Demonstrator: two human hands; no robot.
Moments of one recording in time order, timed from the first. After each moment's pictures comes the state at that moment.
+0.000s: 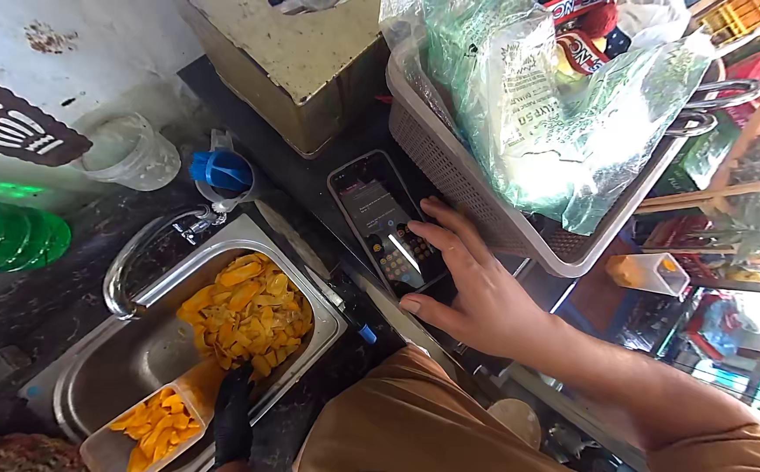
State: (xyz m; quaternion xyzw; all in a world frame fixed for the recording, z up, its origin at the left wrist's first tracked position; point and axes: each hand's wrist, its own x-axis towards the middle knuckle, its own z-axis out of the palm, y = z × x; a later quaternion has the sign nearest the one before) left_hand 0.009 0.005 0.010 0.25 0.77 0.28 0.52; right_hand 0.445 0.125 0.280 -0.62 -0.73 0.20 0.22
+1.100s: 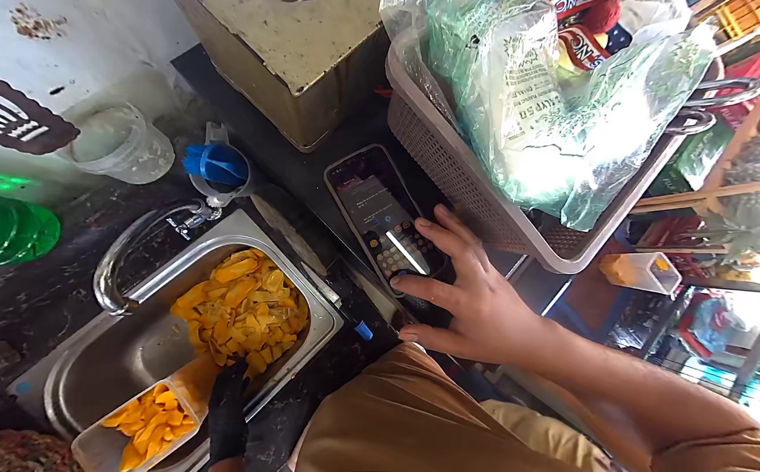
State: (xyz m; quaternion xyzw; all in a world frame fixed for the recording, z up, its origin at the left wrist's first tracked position) left_hand 0.009 0.005 0.010 0.26 0.77 0.28 0.51; right_hand 0.453 0.104 0.264 -0.54 -0.80 0.15 0.23
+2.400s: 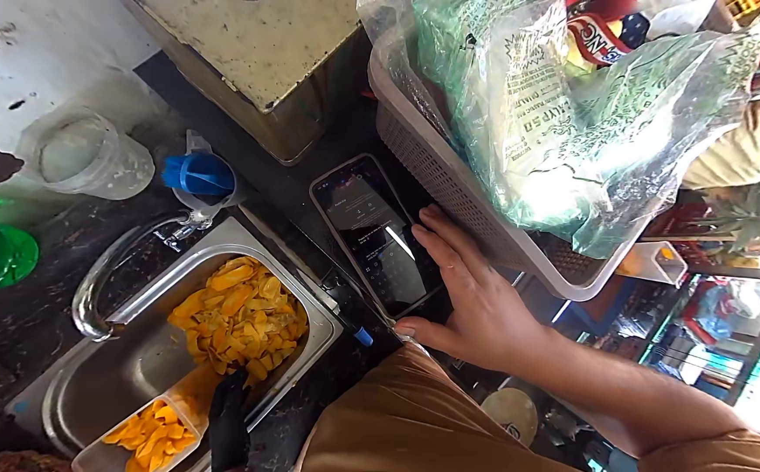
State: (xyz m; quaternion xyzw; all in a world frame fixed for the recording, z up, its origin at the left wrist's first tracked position) left_hand 0.011 0.007 0.009 0.25 0.77 0.28 0.52; right_hand 0.451 0.120 0.266 -0.61 -0.75 0.15 0.23
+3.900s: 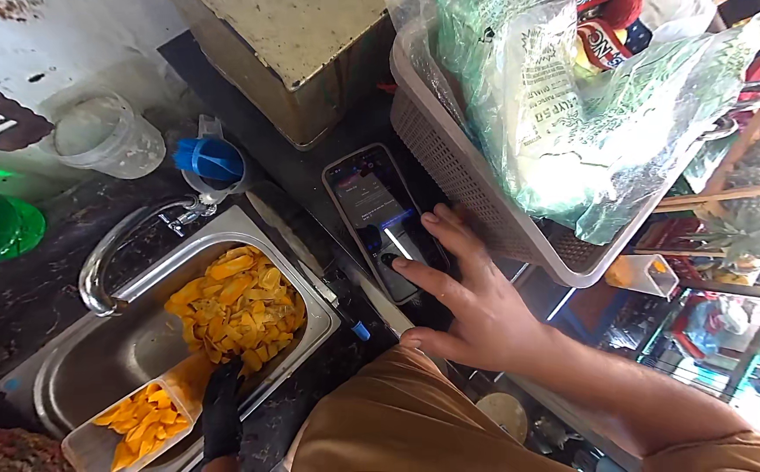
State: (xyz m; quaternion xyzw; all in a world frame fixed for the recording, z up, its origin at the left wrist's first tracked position) left_hand 0.008 0.006 0.007 0.24 0.77 0.29 0.51; right_hand 0.450 0.112 0.267 -0.55 -0.79 0.13 0.23
